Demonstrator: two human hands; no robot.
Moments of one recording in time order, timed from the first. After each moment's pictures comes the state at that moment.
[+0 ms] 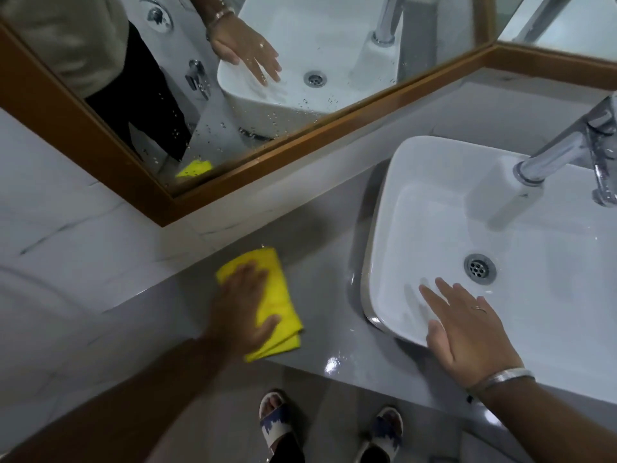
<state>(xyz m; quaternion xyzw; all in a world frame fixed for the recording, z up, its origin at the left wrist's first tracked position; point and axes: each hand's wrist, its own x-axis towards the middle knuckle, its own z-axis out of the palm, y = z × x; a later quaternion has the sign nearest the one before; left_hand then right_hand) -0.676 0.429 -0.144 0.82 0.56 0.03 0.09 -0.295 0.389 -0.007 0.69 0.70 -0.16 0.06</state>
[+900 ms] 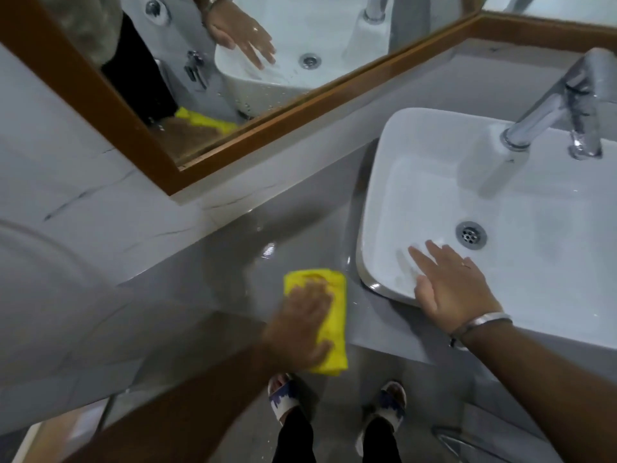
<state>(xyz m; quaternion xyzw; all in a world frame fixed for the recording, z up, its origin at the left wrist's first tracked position) -0.586 0.347 -0.150 0.89 0.43 0.04 0.14 -0.296 0.386 -0.010 0.69 0.71 -0.14 0.06</state>
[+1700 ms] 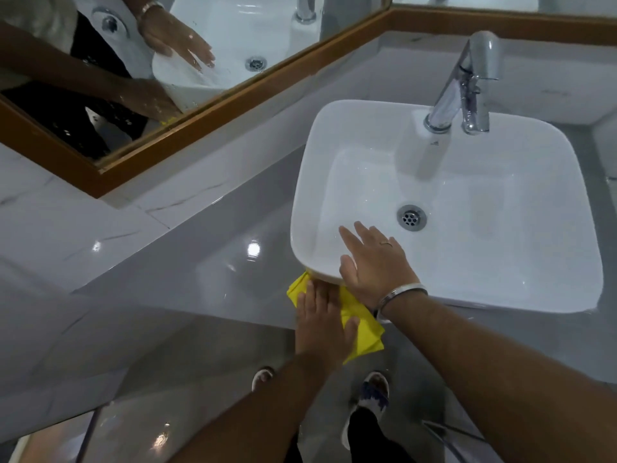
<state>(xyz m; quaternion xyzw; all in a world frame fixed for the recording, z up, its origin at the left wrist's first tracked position) -0.413 0.309 -0.124 0.77 0.61 0.02 0.21 -0.288 0.385 -0.020 0.67 0.72 -0.17 -0.02</state>
